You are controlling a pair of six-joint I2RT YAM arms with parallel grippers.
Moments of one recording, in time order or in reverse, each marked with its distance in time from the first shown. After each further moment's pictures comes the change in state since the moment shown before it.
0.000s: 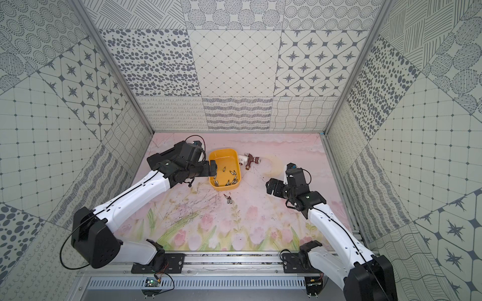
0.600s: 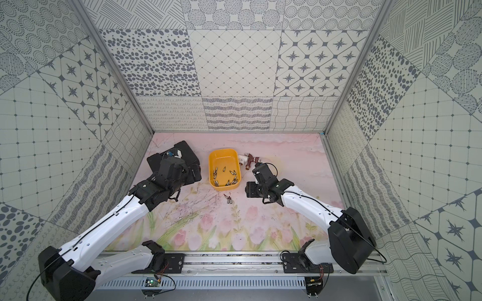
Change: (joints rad) left arm 0.014 -0.309 -0.226 0.058 -0.185 -0.143; right arm 0.327 0.371 0.208 0.026 0.086 0.000
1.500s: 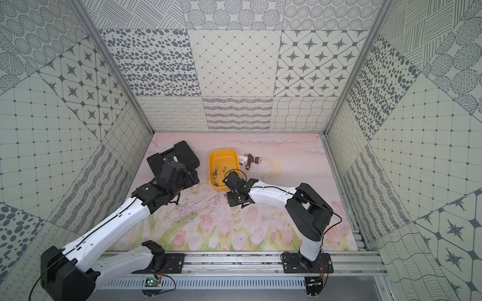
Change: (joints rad) left arm 0.018 -0.003 -0.076 0.000 -0.042 -0.106; right arm 0.217 0.390 0.226 -0.042 0.100 -0.049
